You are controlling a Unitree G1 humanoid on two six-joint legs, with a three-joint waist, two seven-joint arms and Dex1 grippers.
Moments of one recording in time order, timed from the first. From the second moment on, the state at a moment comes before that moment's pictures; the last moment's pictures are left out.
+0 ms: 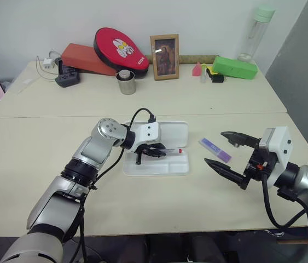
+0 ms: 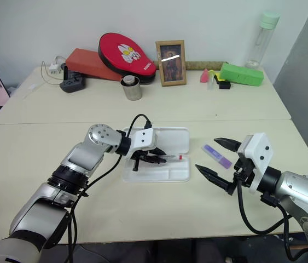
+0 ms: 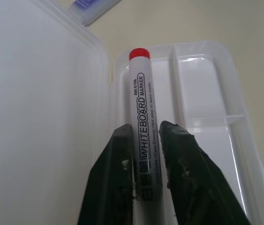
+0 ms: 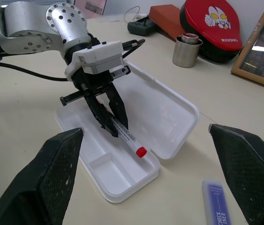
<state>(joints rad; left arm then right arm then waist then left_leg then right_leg) -0.79 0.54 -0.39 0.32 -0.02 0.20 -1.27 -0.02 -0.77 -0.25 -0.81 0.74 0.67 0.60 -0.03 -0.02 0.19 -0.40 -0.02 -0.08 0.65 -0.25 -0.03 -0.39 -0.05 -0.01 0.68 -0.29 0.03</state>
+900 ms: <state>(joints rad) -0.66 0.33 -0.15 -0.12 -0.42 0.54 -1.07 -0.24 -0.74 0.05 -0.24 0.45 0.73 0.58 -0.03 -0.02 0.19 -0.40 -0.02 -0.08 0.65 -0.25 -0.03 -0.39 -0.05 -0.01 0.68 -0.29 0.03</state>
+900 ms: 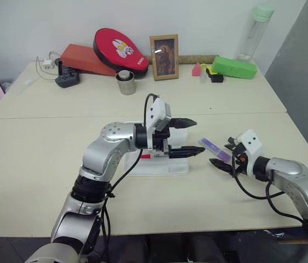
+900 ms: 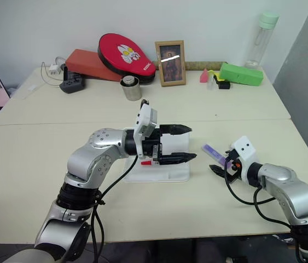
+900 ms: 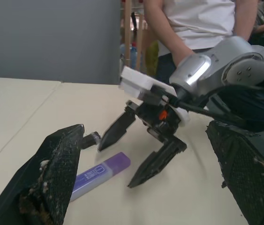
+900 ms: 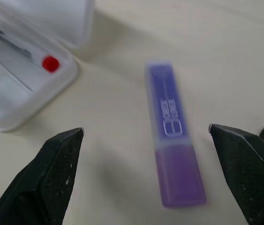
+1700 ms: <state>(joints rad) -0.61 0.37 -0.15 -0.14 -0.40 0.44 -0.99 -0.35 -0.67 0.08 -0.11 0.33 0.80 0.60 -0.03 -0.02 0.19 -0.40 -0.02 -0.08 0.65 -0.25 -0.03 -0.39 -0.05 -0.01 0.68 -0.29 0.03</state>
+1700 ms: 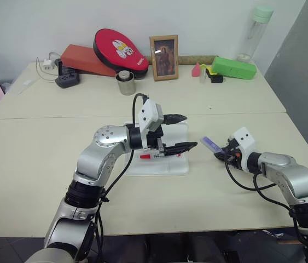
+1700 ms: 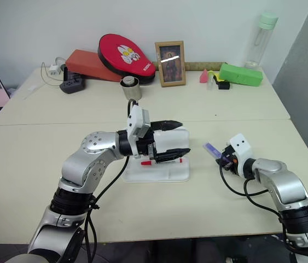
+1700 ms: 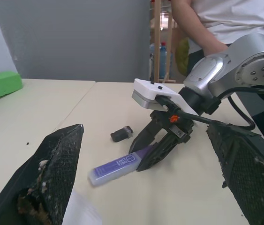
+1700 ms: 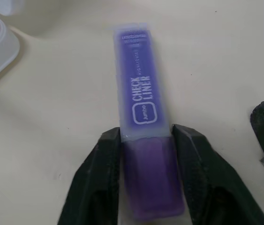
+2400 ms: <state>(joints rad) -0.13 0.81 0.24 -0.48 -0.60 0.62 -1.04 -0.57 -0.67 0.36 -0.31 0.30 0.62 1.00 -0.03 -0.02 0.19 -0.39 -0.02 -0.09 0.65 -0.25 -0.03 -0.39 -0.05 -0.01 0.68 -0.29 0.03</state>
